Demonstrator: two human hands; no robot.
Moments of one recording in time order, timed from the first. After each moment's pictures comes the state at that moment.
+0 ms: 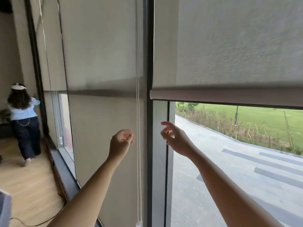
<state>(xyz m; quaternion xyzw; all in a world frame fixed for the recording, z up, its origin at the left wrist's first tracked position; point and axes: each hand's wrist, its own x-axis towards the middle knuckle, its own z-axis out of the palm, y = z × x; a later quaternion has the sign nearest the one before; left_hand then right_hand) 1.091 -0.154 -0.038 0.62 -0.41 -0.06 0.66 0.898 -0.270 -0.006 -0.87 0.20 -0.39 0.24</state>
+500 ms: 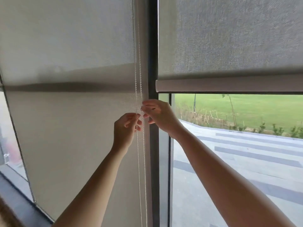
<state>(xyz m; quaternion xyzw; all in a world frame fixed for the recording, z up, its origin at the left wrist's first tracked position) 1.171 -0.252 -0.012 0.43 -0.55 -0.07 0.71 1.028 -0.286 0.043 -0.78 0.21 -0.50 0.29</state>
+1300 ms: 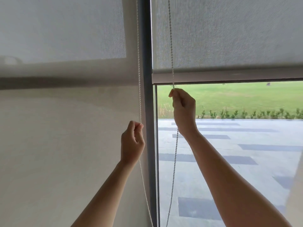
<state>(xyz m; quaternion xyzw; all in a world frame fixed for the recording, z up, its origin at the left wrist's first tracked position) 1.178 -0.189 -0.063 0.37 -0.65 0.05 0.66 1.022 -0.164 0.029 -0.57 0.31 -0.75 0.11</state>
